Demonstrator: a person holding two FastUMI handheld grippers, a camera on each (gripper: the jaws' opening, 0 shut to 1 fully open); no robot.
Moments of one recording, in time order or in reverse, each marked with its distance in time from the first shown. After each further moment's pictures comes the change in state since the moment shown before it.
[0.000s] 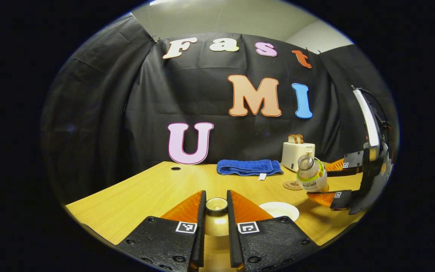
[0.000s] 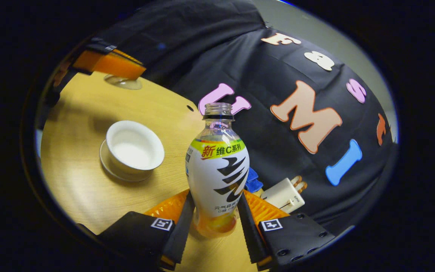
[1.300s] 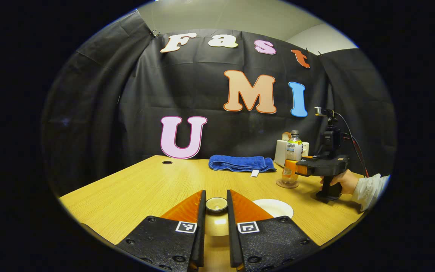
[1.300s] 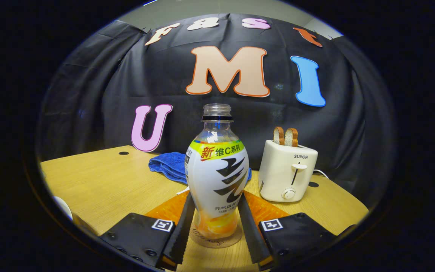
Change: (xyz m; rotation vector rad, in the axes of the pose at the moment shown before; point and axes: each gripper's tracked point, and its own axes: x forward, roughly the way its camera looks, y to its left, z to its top) left arm 0.006 -0.013 -0.015 -0.043 0.029 -0.050; right arm 0.125 -0.103 -0.056 0.683 -0.032 -0.232
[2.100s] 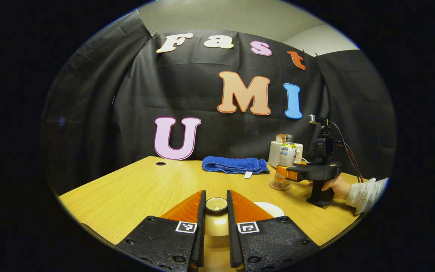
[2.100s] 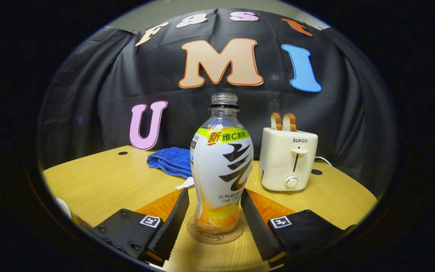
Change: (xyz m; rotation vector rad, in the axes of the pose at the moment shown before) left arm 0.003 -0.020 0.007 0.004 -0.011 -0.043; right arm 0.002 -0.010 -0.021 0.069 0.050 0.011
